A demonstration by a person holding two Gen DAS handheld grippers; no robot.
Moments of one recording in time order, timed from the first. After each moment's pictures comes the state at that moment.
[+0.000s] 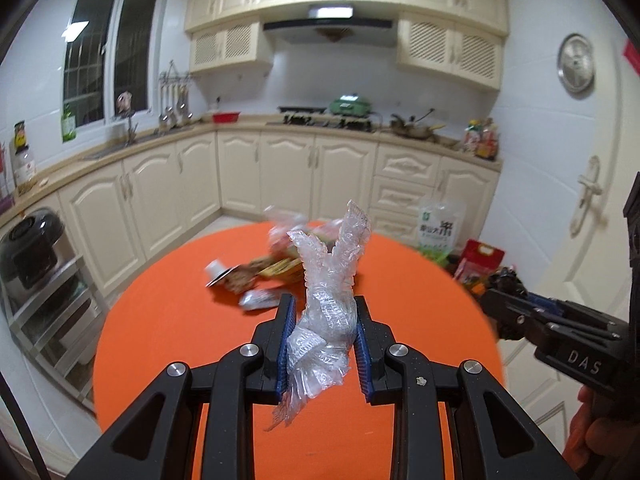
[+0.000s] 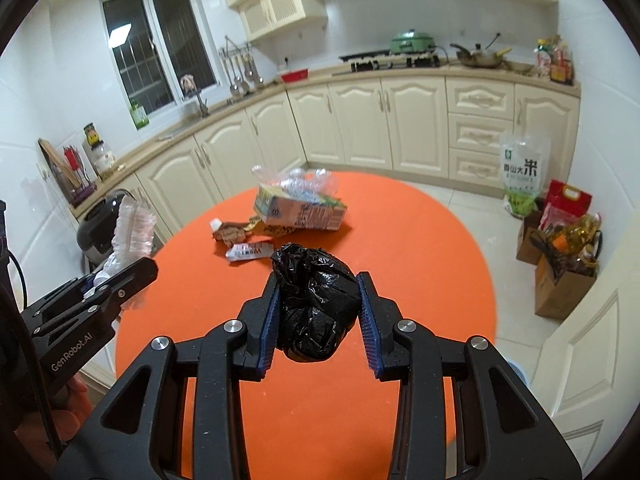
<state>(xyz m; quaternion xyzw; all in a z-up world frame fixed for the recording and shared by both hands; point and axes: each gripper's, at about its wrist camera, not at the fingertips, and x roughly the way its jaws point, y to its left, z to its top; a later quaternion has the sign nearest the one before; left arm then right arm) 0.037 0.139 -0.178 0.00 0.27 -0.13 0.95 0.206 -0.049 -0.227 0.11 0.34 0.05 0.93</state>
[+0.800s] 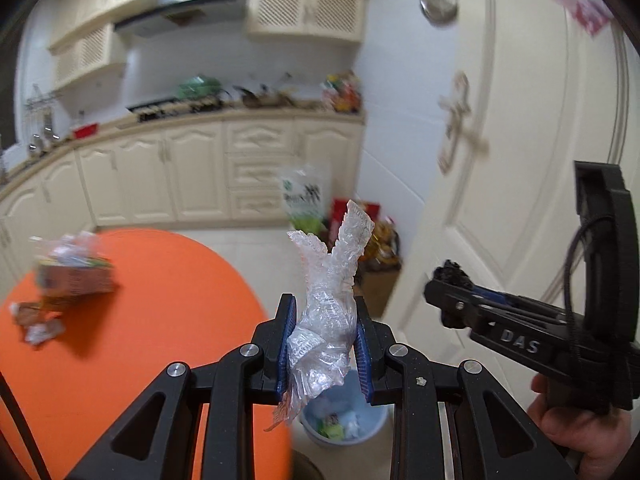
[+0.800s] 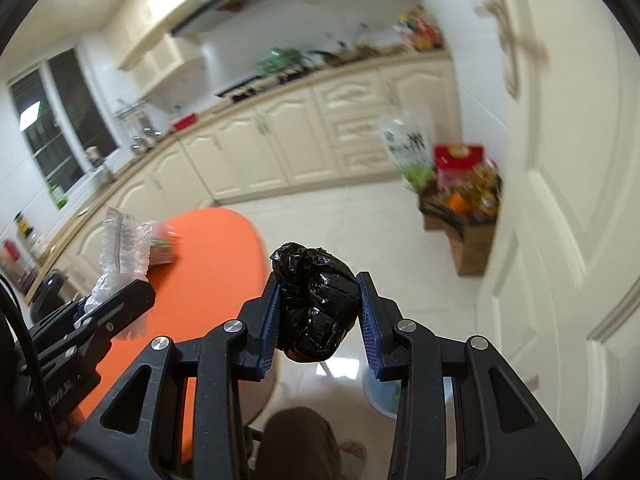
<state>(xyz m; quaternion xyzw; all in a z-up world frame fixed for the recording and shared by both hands) 0.019 0.009 -0.230 0.06 0.31 -0.34 0.88 0.126 -0.278 -0.266 0.21 0.34 -0.13 0.91</state>
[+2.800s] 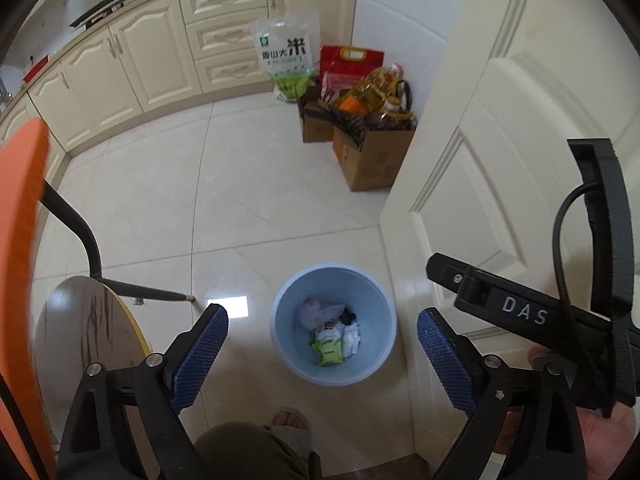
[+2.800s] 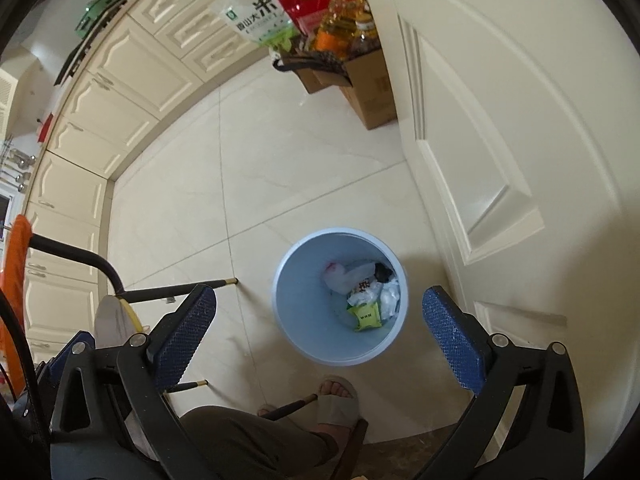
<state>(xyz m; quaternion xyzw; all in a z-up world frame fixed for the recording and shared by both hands) 0.156 -0.230 -0.387 0.17 0.50 -0.31 0.79 0.142 -0.435 -0.490 0.38 0.49 -0.24 0.75</state>
